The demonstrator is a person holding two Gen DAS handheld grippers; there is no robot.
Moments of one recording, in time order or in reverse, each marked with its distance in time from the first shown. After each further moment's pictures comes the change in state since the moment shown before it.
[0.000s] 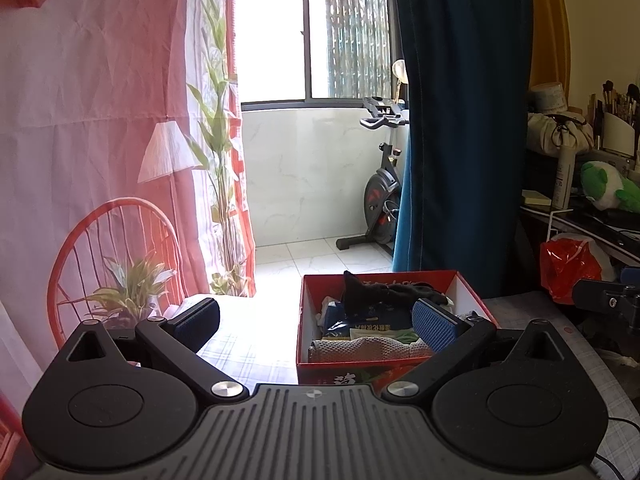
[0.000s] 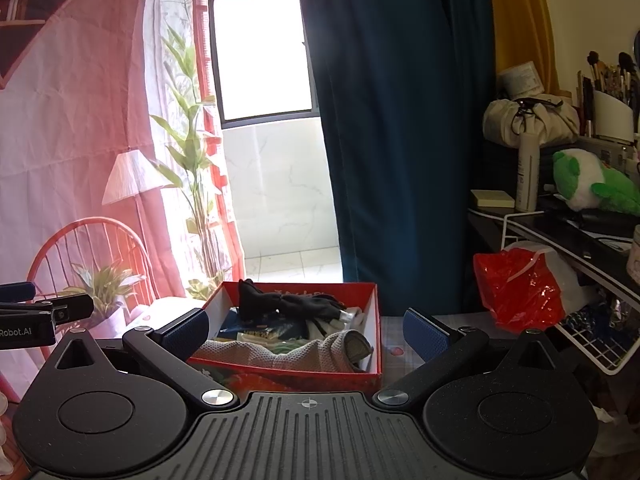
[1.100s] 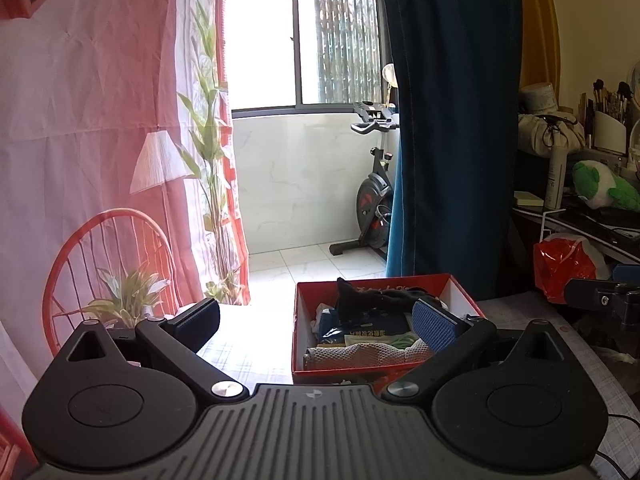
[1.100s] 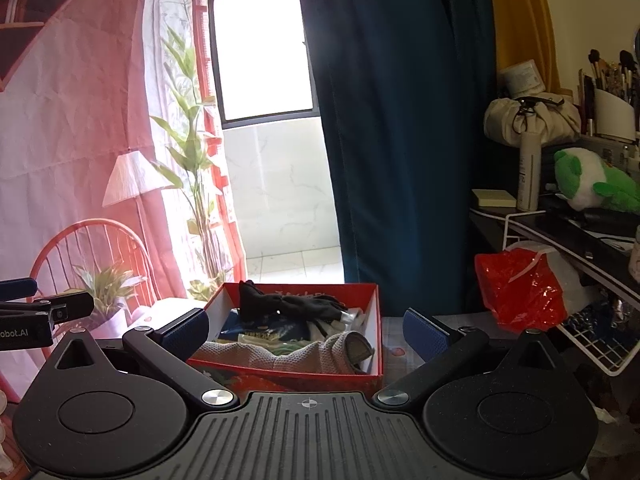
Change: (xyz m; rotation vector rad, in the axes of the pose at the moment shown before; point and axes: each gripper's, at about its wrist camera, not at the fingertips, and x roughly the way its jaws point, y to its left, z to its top) left arm 0.002 -0.001 0.003 0.024 -0.018 -0.021; right arm 0.001 -0.002 0.002 0.004 0.002 0.004
